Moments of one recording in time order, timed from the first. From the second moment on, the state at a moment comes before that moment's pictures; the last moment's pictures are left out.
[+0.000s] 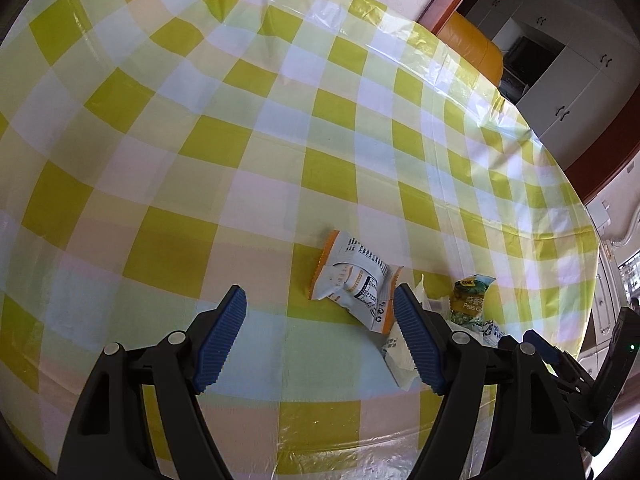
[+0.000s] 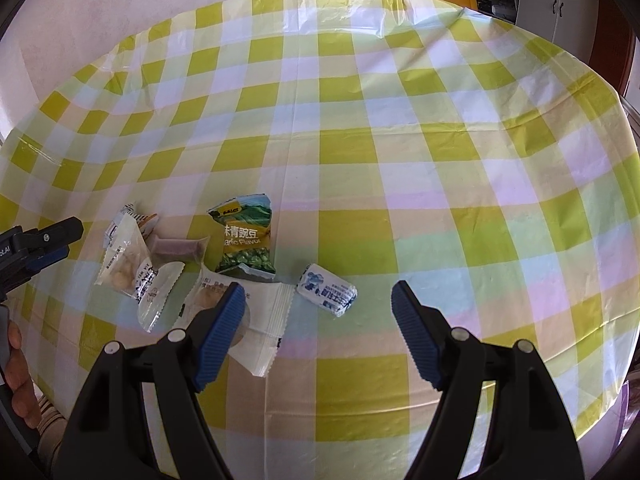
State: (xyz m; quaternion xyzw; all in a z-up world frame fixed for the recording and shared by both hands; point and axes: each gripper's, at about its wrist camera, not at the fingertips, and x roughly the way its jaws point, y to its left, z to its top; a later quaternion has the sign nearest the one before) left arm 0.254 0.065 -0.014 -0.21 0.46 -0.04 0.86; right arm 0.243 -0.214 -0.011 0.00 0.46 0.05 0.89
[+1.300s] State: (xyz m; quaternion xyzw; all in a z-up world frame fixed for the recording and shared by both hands) left arm 0.253 0.027 -0.031 -0.10 0.47 -0.06 0.88; right arm 0.232 -0.224 -0.034 0.00 0.49 0.06 0.87
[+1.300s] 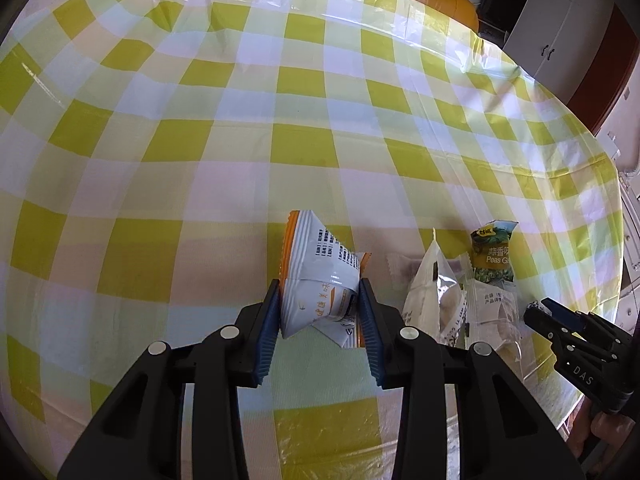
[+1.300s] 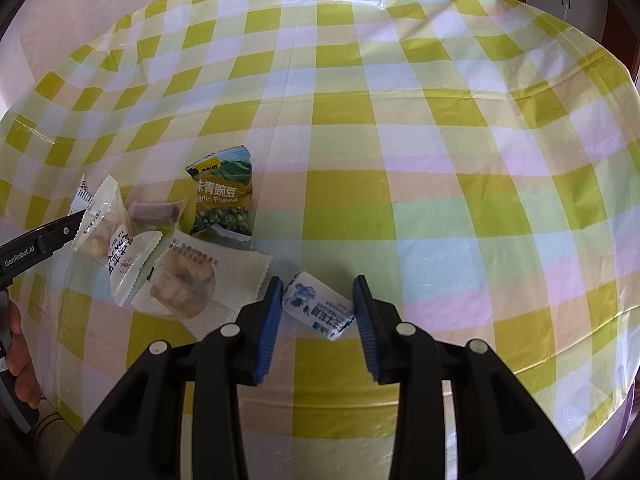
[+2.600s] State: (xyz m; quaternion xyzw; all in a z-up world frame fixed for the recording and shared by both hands) left arm 0.126 -0.147 0.021 -0.06 0.47 -0.27 0.84; right arm 0.092 -0.358 -0.002 0.05 0.49 -0.05 0.87
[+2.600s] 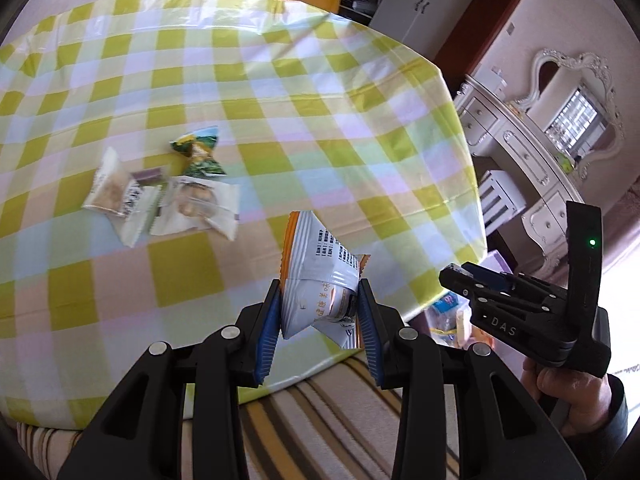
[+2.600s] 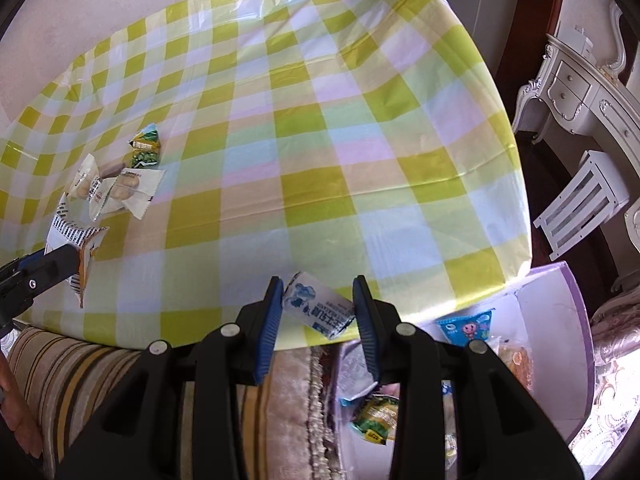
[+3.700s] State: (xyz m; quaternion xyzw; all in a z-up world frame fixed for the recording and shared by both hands) left arm 0.078 -0.335 0.003 0.06 0.50 -0.43 0.75; right arm 0.020 -0.509 -0.049 0.12 0.52 -0.26 0.81
